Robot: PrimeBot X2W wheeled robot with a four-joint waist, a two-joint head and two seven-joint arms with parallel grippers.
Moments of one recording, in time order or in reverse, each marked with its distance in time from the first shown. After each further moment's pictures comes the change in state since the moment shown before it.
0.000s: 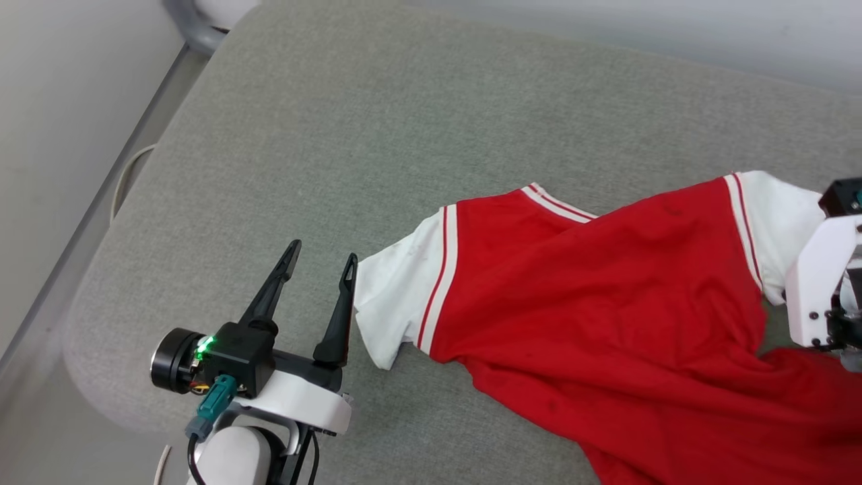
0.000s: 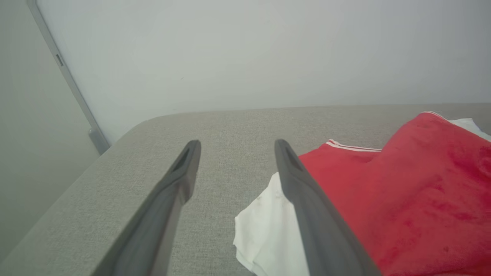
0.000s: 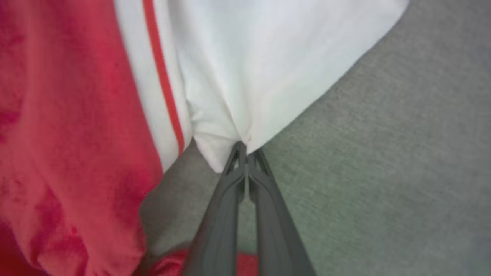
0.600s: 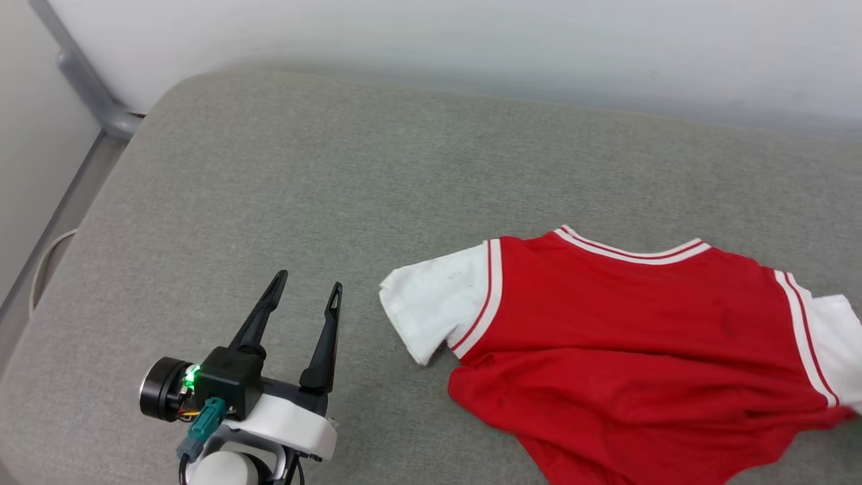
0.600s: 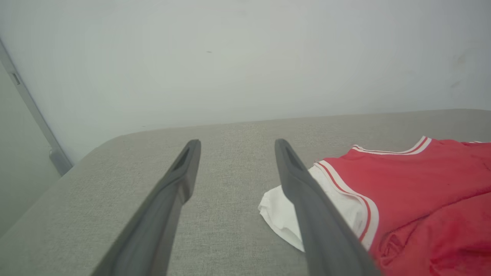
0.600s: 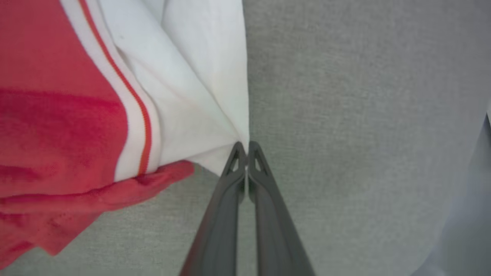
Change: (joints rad) left arm 0.063 0.011 0.033 0.015 0.013 -0.011 -0.001; right arm 0.273 -0.142 -0.115 -0.083 0.031 0.000 -0.048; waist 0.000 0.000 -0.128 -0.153
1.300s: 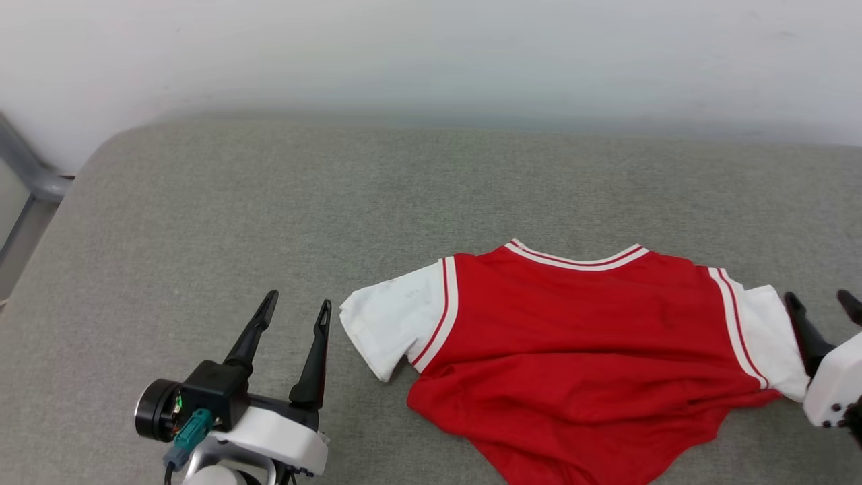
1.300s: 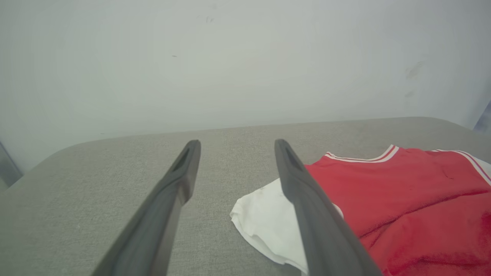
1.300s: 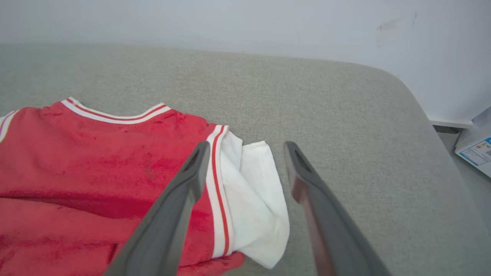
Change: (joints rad) left arm 0.028 0.006 0.019 0.030 -0.050 -0.018 0.000; right arm 0.070 0.149 -0.002 -0.136 0.035 0.000 -0.644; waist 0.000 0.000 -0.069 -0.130
